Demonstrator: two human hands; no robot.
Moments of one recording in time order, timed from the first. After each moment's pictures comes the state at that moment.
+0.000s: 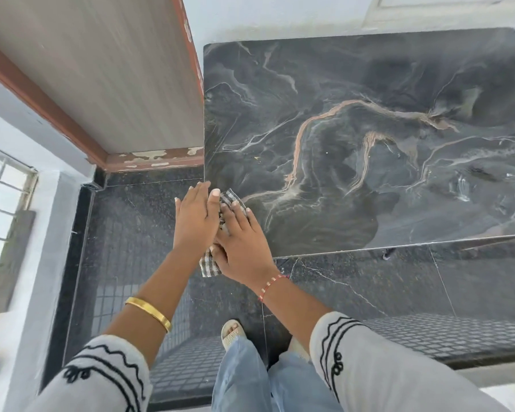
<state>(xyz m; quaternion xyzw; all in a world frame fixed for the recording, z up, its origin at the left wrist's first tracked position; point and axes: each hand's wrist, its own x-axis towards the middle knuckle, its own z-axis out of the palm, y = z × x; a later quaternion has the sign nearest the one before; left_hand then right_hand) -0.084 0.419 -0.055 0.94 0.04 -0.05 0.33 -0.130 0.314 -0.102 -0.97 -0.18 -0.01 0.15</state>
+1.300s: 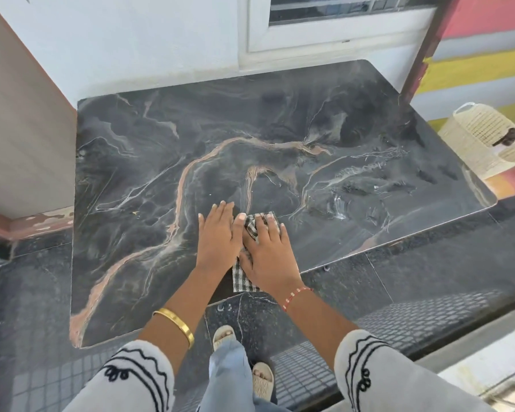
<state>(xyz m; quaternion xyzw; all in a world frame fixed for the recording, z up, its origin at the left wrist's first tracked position) -0.060 0.174 -0.063 0.94 -0.13 -0.09 0.31 -0.122 0.069 -0.095 -1.00 0.01 -0.02 0.05</state>
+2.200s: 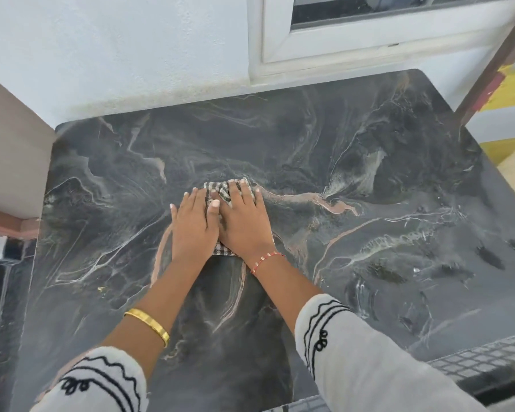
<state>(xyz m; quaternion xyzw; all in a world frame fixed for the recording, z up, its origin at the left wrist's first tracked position) 0.112 0.132 -0.072 0.96 -0.02 -0.05 0.29 0.110 0.027 -0.100 -0.99 -0.05 -0.01 0.12</state>
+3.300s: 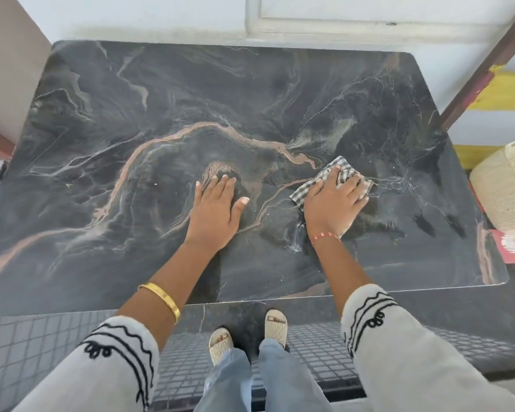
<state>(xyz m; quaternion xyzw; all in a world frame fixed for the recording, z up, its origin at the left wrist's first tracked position) -0.019 0.046 -0.079 0.98 -0.10 -0.07 0.18 -0.008 -0.156 -0.097 -0.95 0.30 -0.01 0.08</state>
